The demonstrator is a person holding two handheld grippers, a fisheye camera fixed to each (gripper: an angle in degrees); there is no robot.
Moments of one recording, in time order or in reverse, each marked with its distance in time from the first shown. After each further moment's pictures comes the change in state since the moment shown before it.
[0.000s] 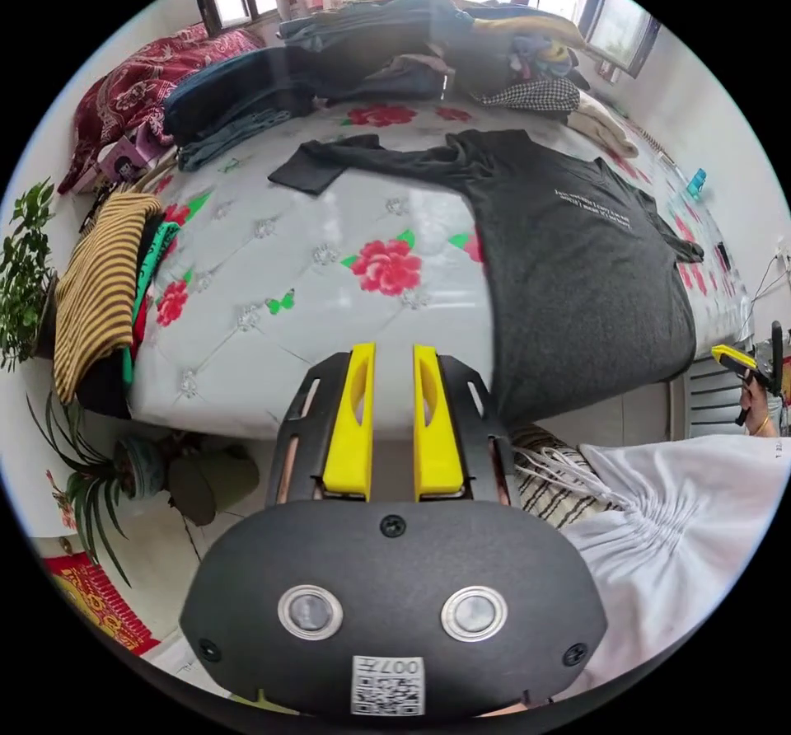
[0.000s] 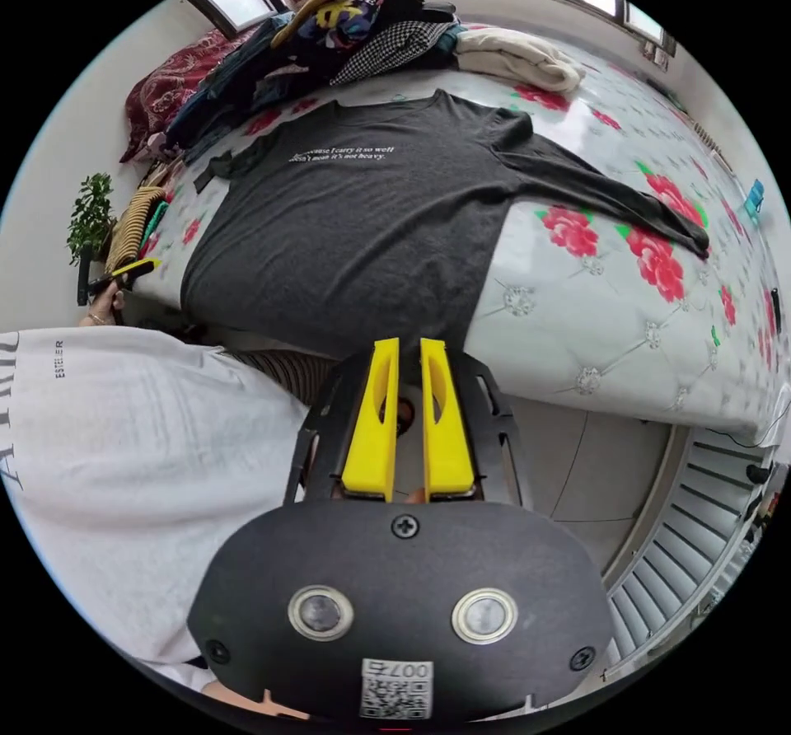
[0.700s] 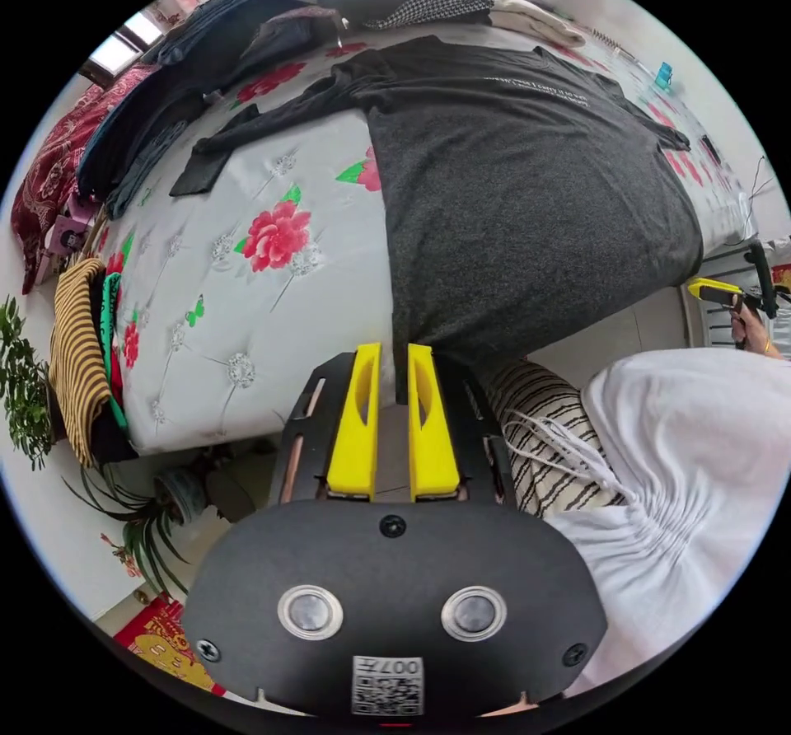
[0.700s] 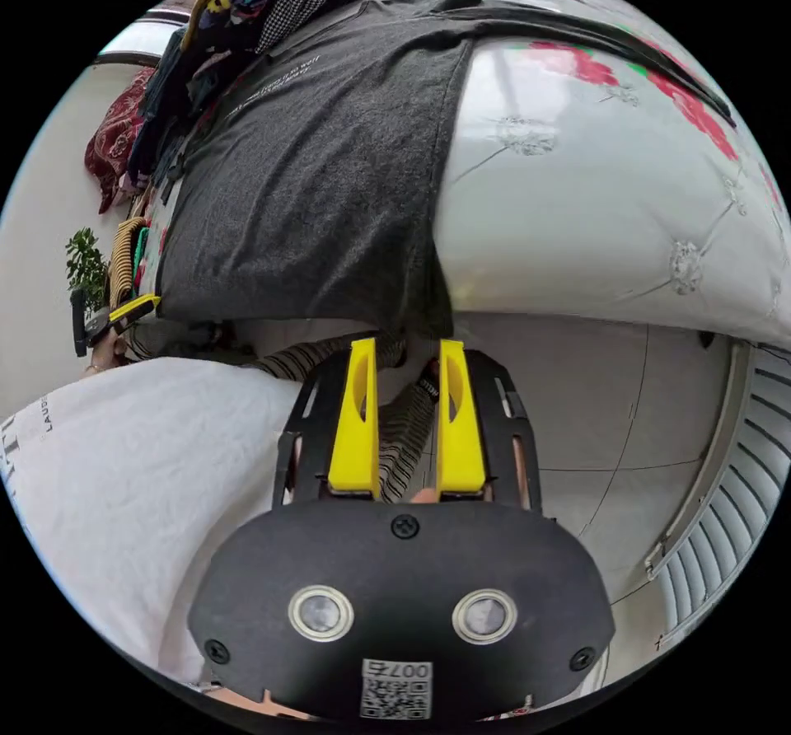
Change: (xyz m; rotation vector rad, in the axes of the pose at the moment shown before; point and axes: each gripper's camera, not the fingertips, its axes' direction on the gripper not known) left arm 0.094 0.049 0.060 -0.213 -0.015 0.251; right arm 0.061 0.035 0.121 -0.148 -0.162 0.206
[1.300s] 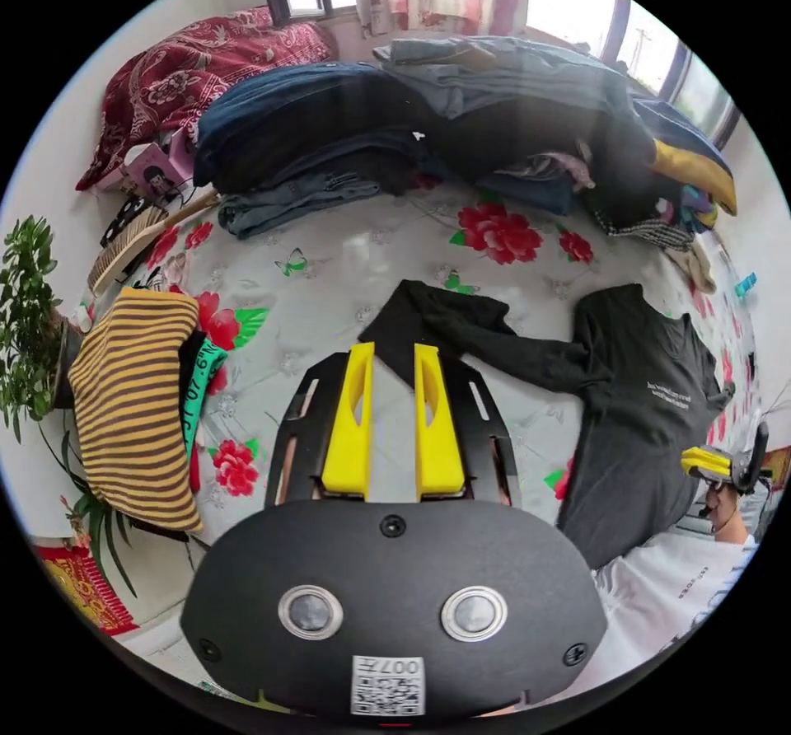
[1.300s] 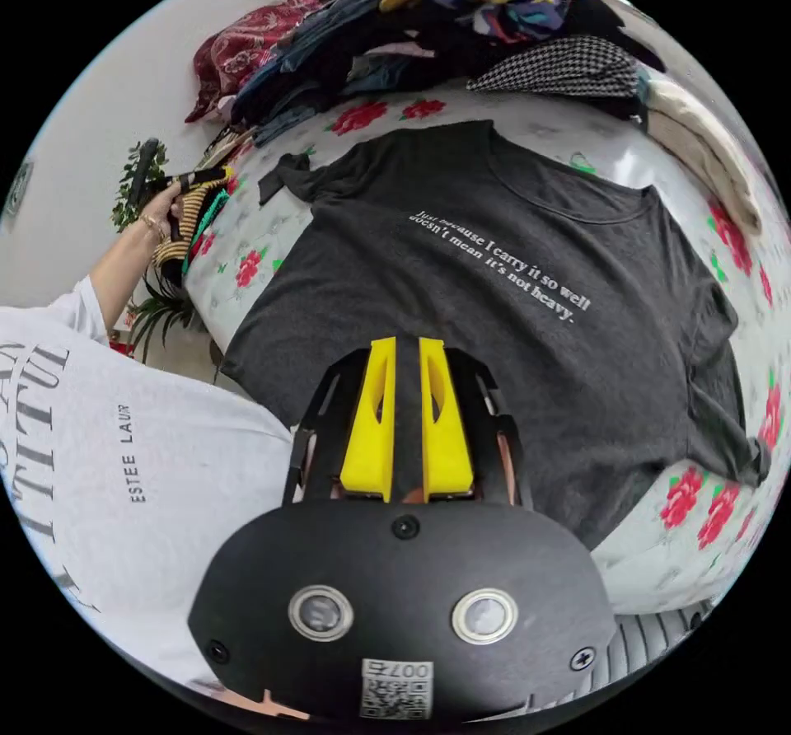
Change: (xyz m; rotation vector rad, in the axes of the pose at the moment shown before) left arm -0.312 -0.131 -0.050 0.259 0.011 -0.411; right arm -0.185 -0.190 -0.031 0.075 0.019 -0.430
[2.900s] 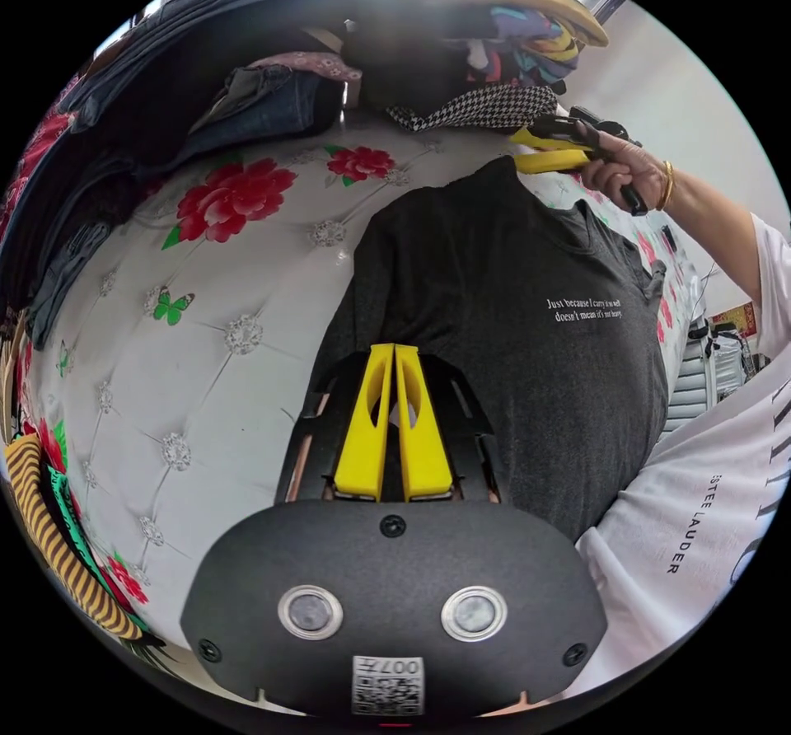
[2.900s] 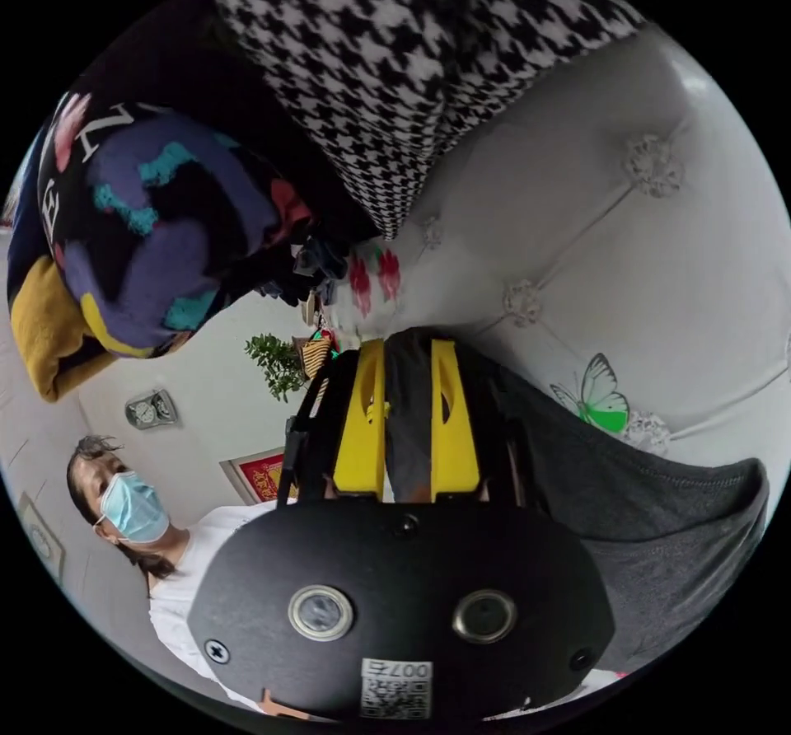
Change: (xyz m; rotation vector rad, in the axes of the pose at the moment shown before) left arm 0.082 -0.025 0.117 -0.087 0.287 0.356; right arm 0.363 -0.268 0.041 -0.125 -0.752 0.434
